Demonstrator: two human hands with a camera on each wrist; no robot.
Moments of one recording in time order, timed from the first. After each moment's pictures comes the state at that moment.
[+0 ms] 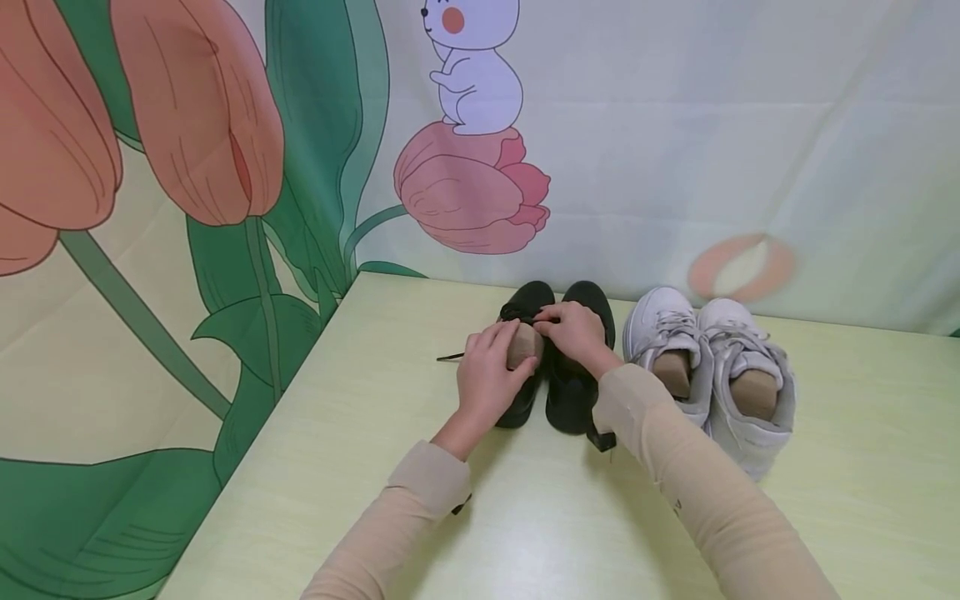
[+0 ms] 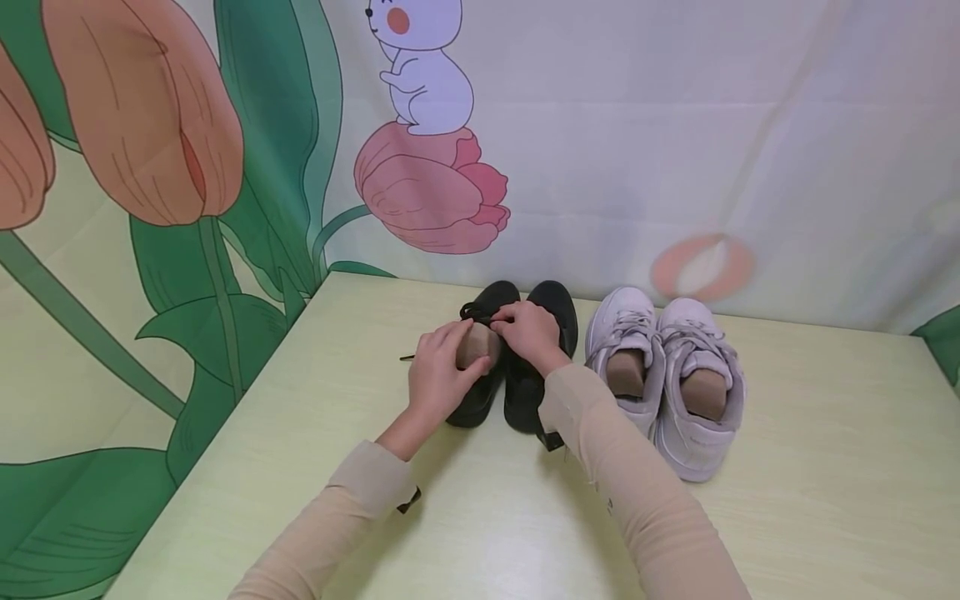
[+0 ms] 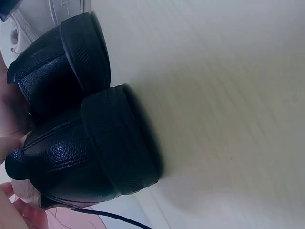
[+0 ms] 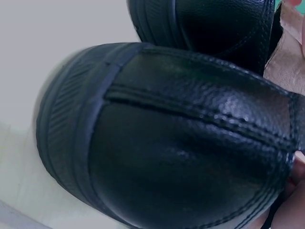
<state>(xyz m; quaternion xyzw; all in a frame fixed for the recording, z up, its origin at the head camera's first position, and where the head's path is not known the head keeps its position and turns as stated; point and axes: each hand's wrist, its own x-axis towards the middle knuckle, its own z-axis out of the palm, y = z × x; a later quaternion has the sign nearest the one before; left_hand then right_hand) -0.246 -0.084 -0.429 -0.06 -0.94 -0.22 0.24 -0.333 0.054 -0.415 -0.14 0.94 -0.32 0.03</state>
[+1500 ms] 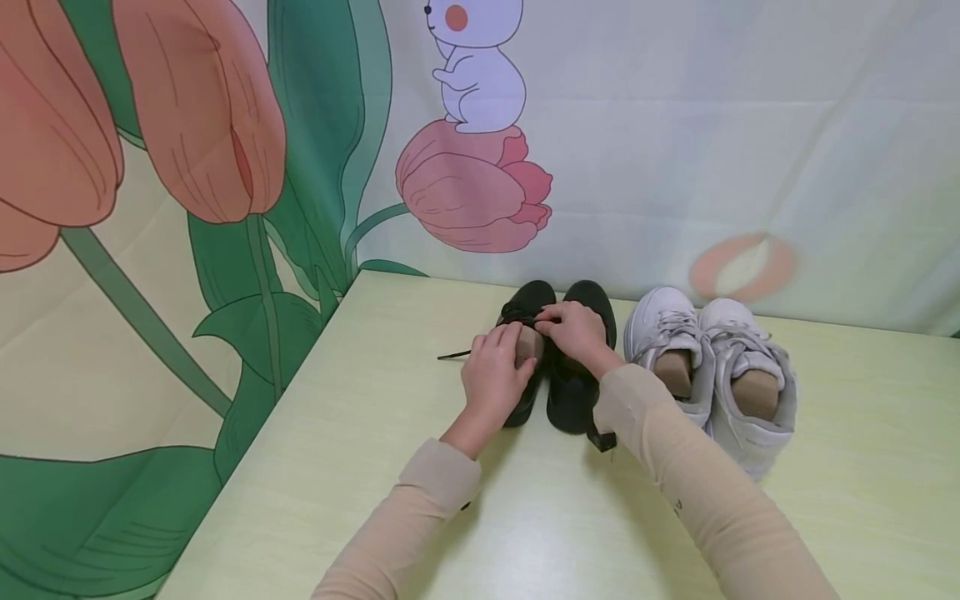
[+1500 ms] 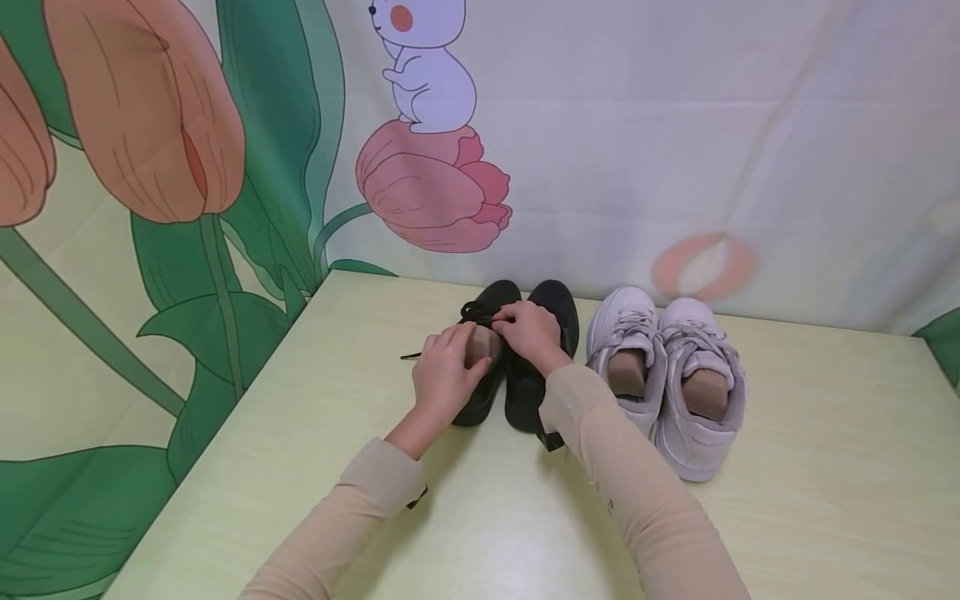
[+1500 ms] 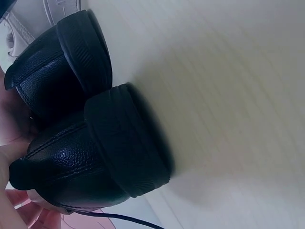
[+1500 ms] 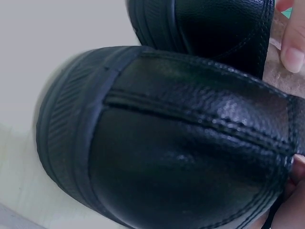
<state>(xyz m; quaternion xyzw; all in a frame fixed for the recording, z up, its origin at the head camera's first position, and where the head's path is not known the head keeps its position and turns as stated) -0.246 -0.075 -0.427 -0.02 -0.96 -0.16 0.21 -0.331 0.053 -0.414 -0.14 0.94 -0.31 0.03</state>
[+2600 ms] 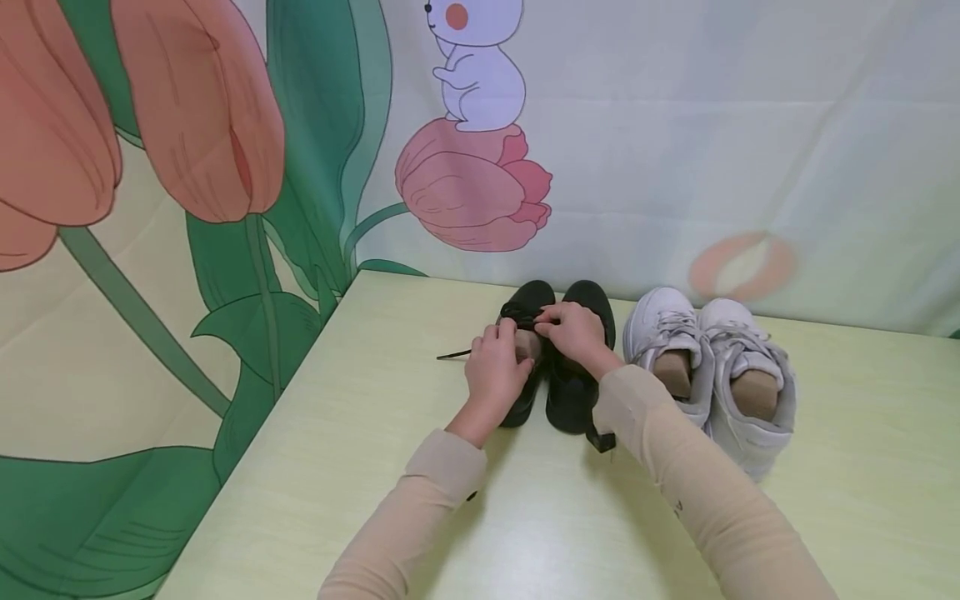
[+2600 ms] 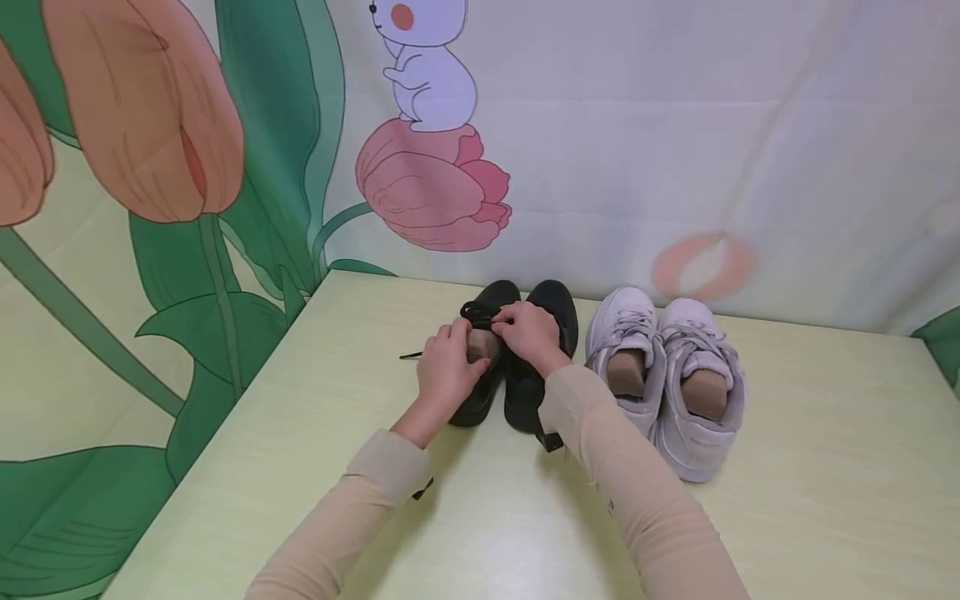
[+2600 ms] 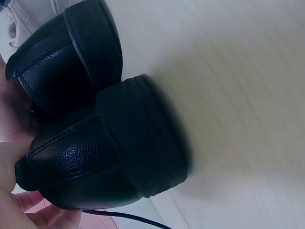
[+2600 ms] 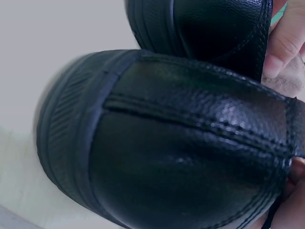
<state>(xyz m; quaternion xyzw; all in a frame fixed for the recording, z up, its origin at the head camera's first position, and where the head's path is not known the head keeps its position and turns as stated) -0.257 -0.070 -0.421 0.04 -0.97 -0.20 0.11 -0.332 0.052 -0.415 -0.13 0.94 -0.31 0.04</state>
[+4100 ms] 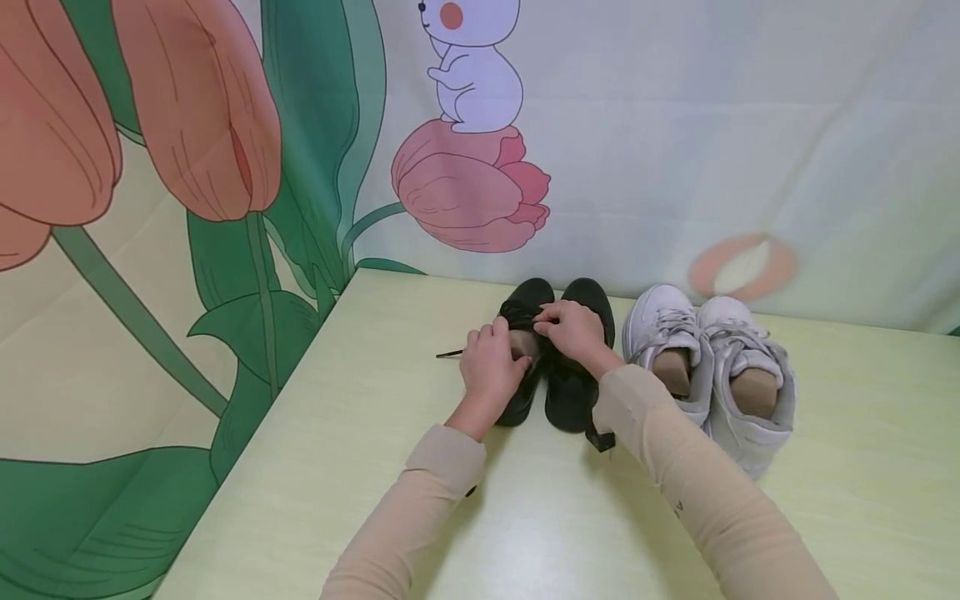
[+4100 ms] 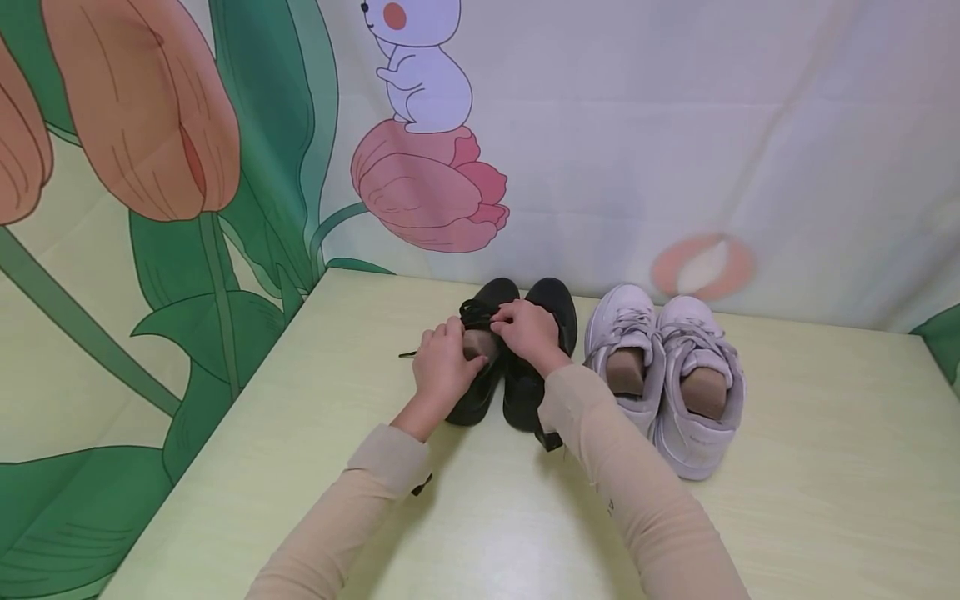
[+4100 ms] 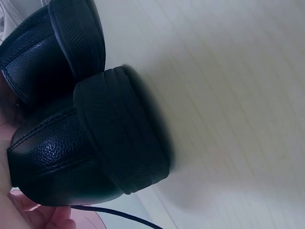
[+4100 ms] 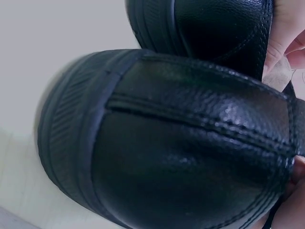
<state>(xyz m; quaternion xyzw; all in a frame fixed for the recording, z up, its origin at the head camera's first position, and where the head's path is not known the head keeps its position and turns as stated) -0.271 -0.069 -0.421 0.07 -0.98 -0.15 0.07 -0.338 0.056 -0.411 -0.14 0.94 -0.32 0.06</state>
